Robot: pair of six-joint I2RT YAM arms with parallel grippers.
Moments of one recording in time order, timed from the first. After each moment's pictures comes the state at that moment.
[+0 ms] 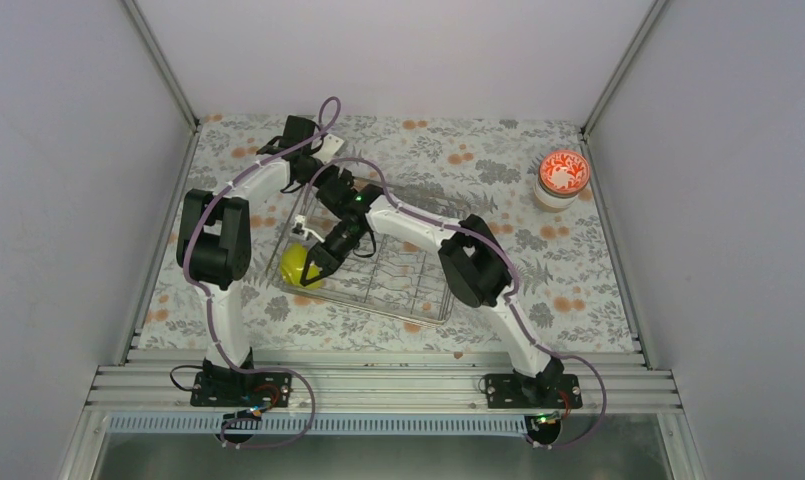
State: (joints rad) left arm -0.23 2.03 1.55 -0.46 0.30 0.22; right arm 0.90 2.34 1.98 -0.88 -1.00 -0.11
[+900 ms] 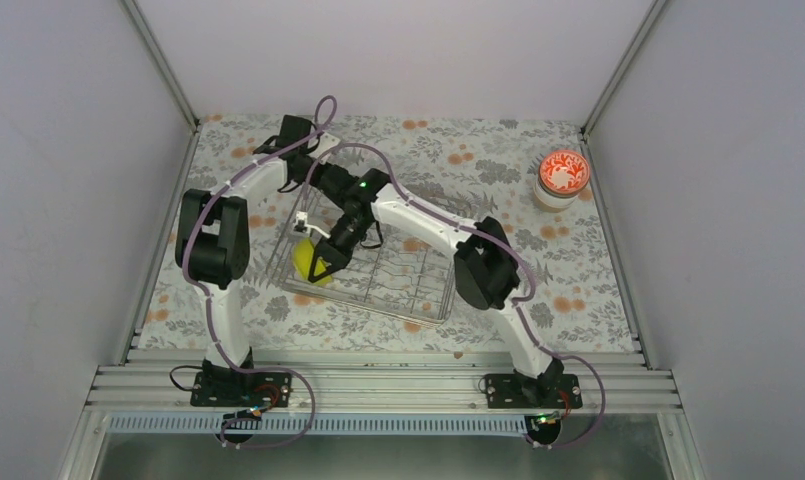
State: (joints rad) left arm -0.22 2.03 1.55 -0.46 0.29 0.22; right arm 0.90 2.30 2.09 -1.13 -0.96 -0.30
